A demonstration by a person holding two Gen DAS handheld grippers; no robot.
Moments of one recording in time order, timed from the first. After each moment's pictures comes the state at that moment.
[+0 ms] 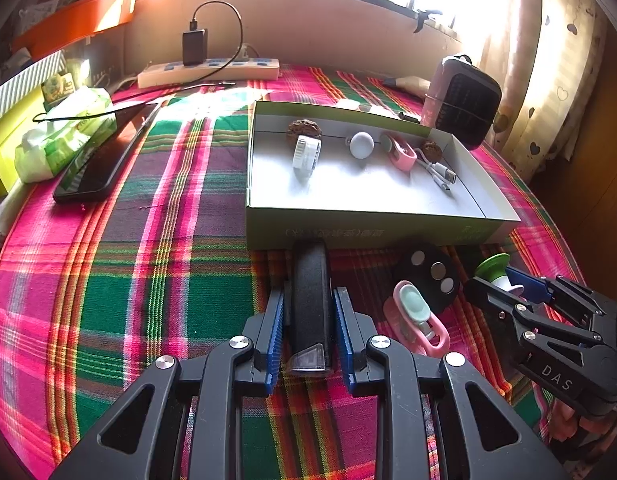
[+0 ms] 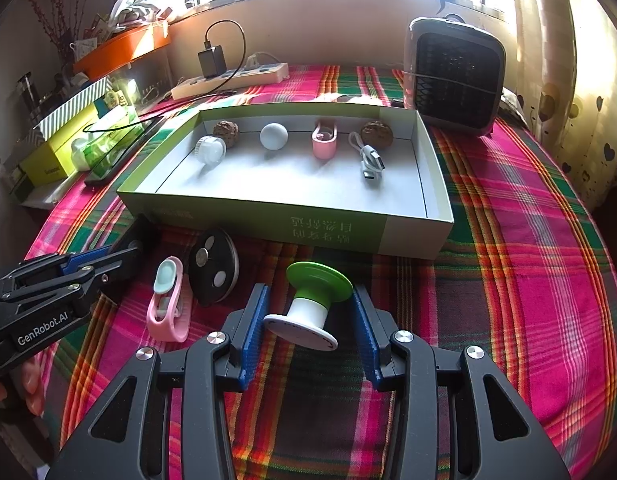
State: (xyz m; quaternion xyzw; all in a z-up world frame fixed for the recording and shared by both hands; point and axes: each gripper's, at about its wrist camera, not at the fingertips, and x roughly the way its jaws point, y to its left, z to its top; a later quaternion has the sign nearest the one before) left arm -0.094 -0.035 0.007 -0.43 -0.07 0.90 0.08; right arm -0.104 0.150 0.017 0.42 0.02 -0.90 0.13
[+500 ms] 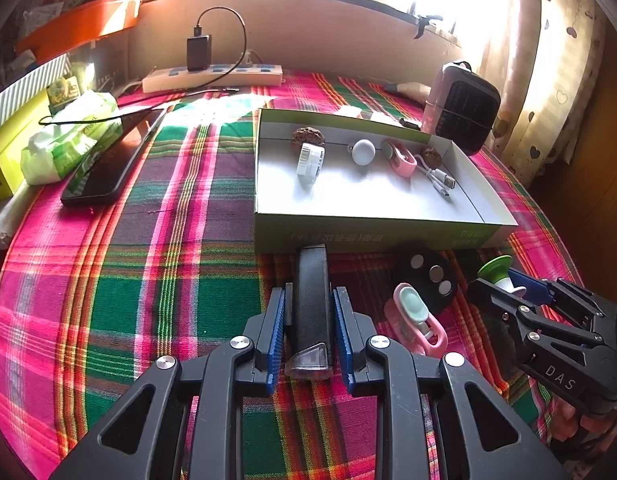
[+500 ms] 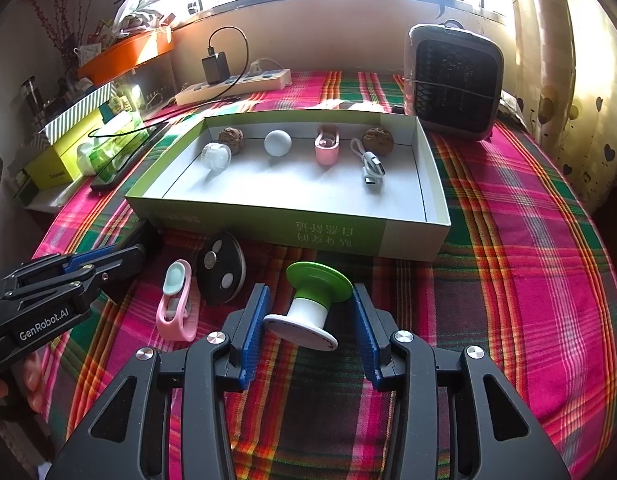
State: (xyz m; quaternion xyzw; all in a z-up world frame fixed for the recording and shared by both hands) left arm -0.092 -0.047 0.012 -0.42 -0.07 0.90 0.08; right arm -0.100 0.150 0.022 0.42 0.01 -0.90 0.14
